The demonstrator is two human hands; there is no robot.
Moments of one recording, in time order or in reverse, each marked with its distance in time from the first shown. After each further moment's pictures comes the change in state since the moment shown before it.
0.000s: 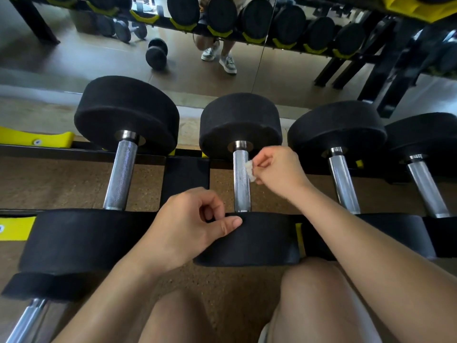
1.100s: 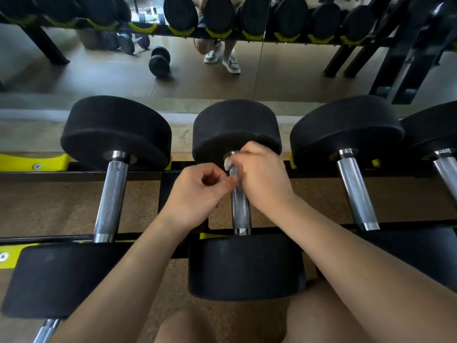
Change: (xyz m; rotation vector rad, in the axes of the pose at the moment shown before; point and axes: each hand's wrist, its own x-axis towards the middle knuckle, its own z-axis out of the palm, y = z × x) left_hand 0.082 0.000 0.017 -0.198 0.124 -0.112; right_hand 0.020 -0.005 0.021 -0.329 0.176 -0.483
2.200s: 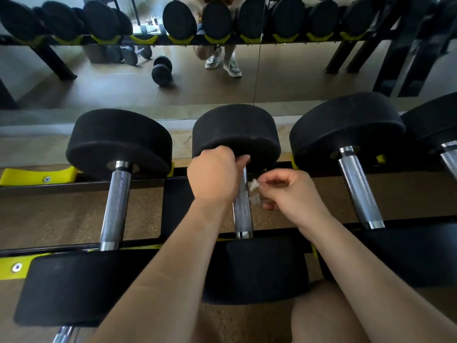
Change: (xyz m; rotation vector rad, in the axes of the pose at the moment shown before) left_hand 0.049 0.018 0.041 0.880 0.323 0.124; right_hand -0.041 0.014 -0.027 0.888 -0.106 0.738
